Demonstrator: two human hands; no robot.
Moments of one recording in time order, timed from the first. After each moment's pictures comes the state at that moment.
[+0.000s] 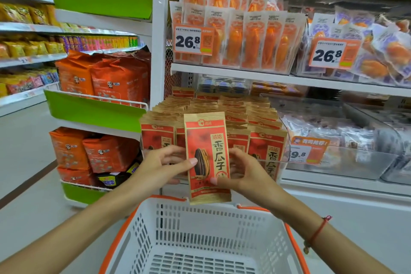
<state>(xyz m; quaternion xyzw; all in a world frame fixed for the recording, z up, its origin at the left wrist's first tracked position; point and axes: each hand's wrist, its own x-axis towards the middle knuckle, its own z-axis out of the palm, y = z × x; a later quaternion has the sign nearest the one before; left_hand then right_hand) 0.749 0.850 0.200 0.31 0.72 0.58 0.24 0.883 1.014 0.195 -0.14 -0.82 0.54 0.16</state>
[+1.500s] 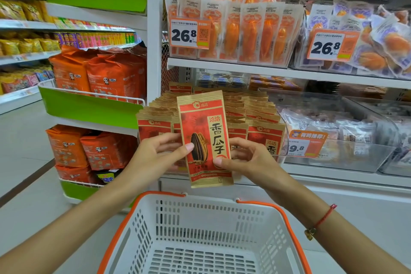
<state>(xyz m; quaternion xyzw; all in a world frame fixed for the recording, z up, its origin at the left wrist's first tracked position) 0.755 0.849 0.208 0.34 0.68 0.63 0.17 0.891 1.017 0.212 -0.15 -0.77 0.60 0.16</state>
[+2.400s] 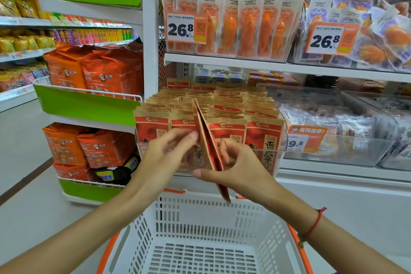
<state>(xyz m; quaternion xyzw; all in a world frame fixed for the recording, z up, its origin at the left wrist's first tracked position) 0.783 0.855 0.212 0.35 0.63 0.67 0.17 0.887 0.991 0.204 -0.09 -0.82 0.52 0.22</state>
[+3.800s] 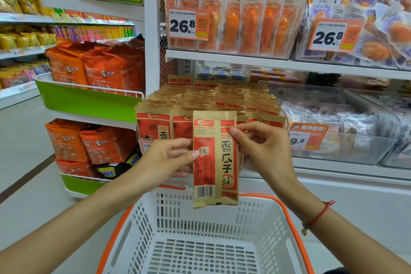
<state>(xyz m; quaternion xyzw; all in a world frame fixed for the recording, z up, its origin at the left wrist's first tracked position) 0.766 0.852 0.203 0.39 0.64 0.59 0.28 0.889 1.018 0.205 -0.17 -0.77 0.44 0.43</state>
